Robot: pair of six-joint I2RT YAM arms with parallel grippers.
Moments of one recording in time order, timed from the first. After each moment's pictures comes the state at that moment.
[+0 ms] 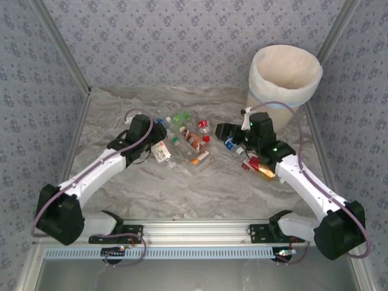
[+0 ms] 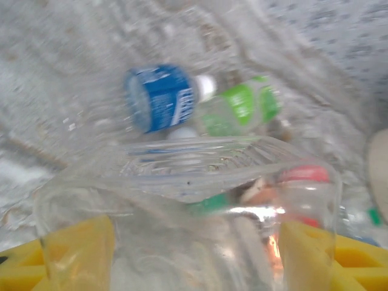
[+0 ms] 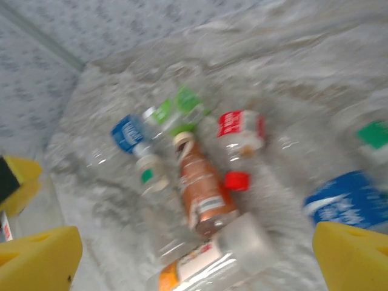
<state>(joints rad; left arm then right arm) -0.50 1.27 0.93 -0.33 -0.19 -0.86 0.45 1.16 0.87 -0.20 -0.20 0.54</state>
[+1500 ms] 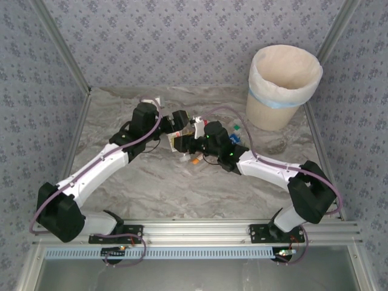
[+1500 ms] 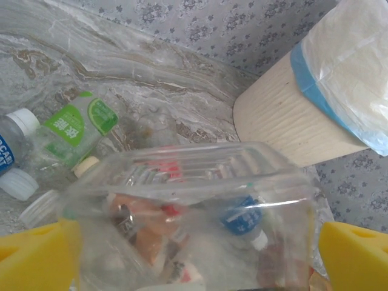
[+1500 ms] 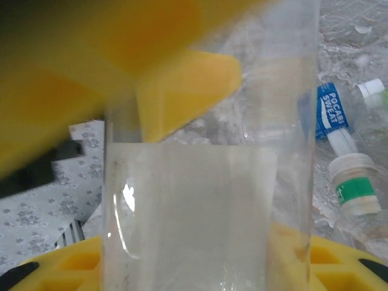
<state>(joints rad) -0.57 1.32 1.09 -0.22 0.06 -0.70 0.79 1.52 0.96 0.21 -0.23 0.53</state>
